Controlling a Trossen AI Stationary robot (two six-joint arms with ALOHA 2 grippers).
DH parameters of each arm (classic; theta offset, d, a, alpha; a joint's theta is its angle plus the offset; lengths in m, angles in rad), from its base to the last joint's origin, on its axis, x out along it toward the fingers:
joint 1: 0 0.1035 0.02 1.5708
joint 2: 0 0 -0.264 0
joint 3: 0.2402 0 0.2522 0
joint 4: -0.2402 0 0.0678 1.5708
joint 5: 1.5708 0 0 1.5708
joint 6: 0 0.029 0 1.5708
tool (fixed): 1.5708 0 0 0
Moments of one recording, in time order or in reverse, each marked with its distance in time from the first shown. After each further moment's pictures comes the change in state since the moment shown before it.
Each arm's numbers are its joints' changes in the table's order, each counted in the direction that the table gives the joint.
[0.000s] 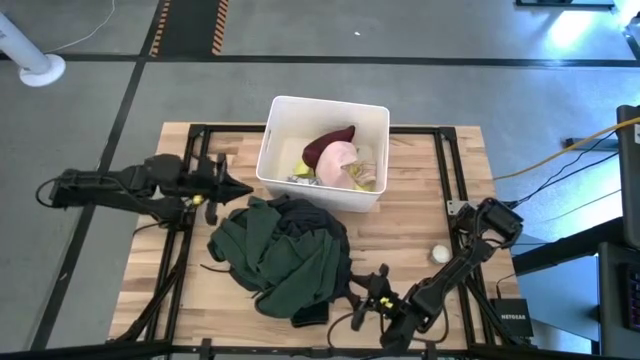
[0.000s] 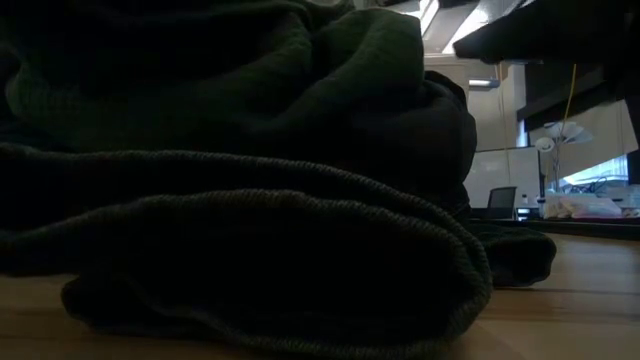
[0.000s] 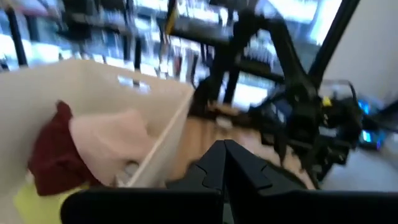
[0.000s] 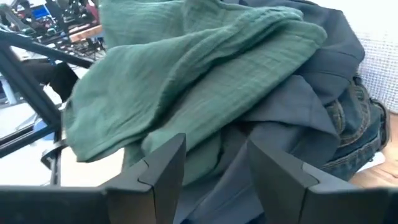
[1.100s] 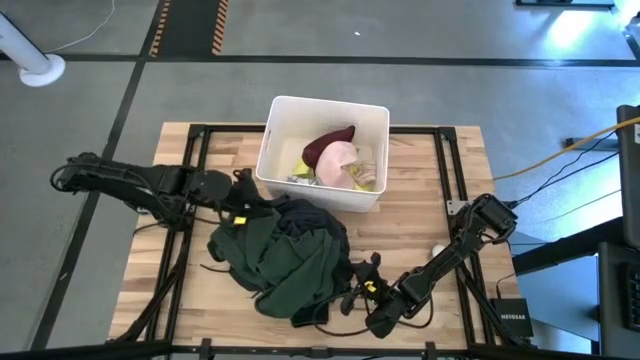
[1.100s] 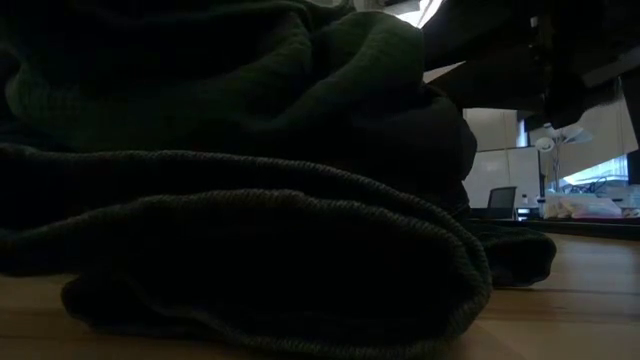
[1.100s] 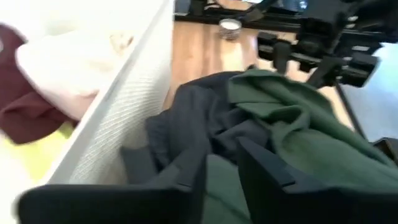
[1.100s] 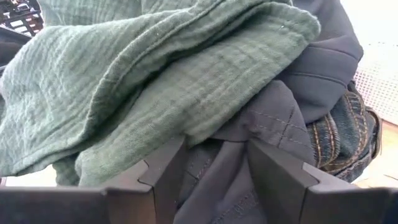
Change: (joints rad) left arm -0.130 -0.380 0.239 -0.283 -0.098 0.031; right arm -0.116 0.000 -0.038 0.023 -0.097 -0.066
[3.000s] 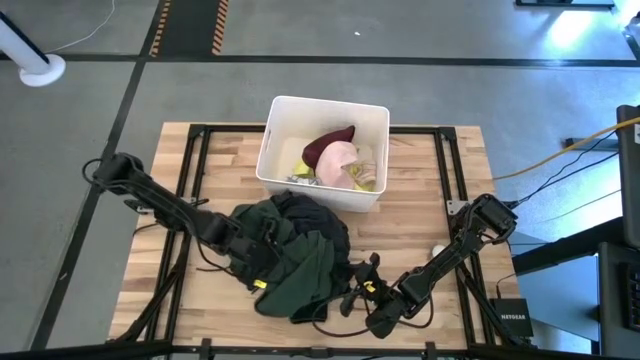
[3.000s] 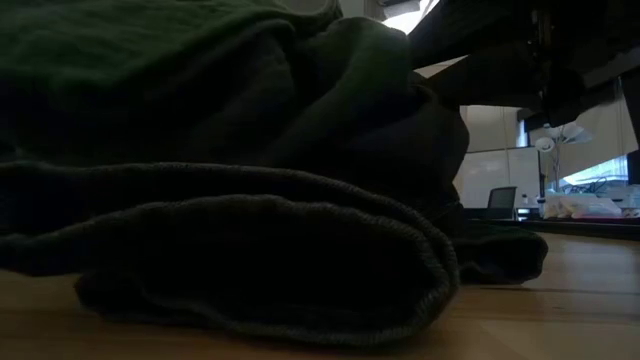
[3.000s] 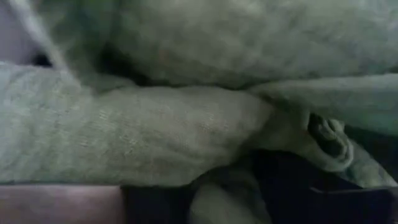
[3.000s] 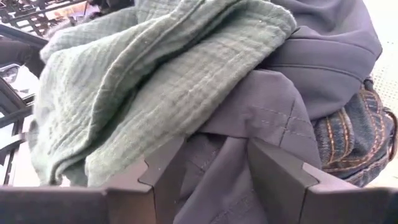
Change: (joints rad) left arm -0.295 -0.461 -0.011 0.022 -0.132 0.201; right arm 0.001 0.000 0.001 0.026 -0.010 -0.023
